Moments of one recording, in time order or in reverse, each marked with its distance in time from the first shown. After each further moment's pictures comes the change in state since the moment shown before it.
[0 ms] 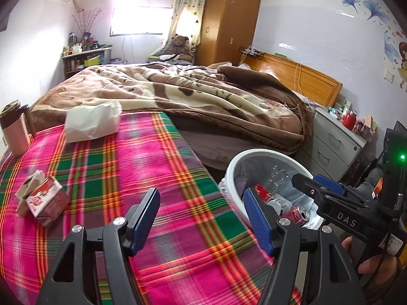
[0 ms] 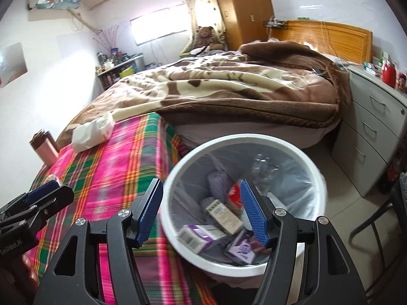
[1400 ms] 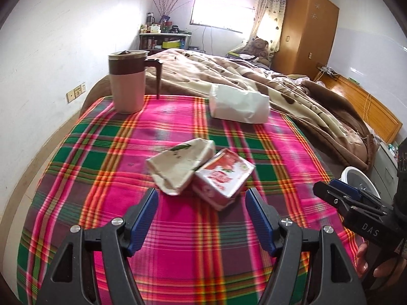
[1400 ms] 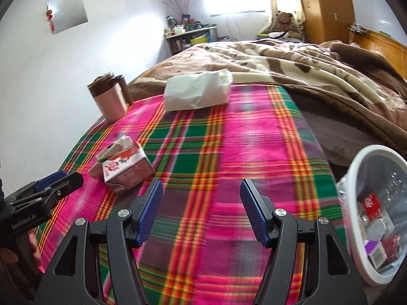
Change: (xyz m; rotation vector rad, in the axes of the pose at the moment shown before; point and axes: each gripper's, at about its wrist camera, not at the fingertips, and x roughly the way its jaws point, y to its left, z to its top) left arm -0.057 0.216 -0.044 -0.238 0.011 0.306; right arm 0.057 0.181 -0.024 -0.228 0.146 0.286
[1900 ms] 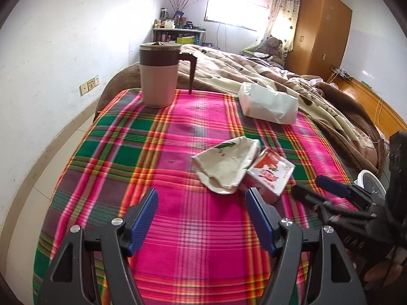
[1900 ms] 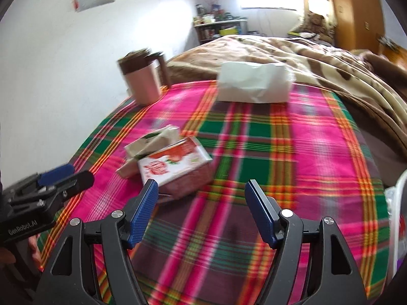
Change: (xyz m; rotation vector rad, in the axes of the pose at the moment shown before) left arm 0.003 0.049 0.001 -0.032 0.024 0.052; right arm 0.040 0.070 -0.001 -0.134 0.066 0.087
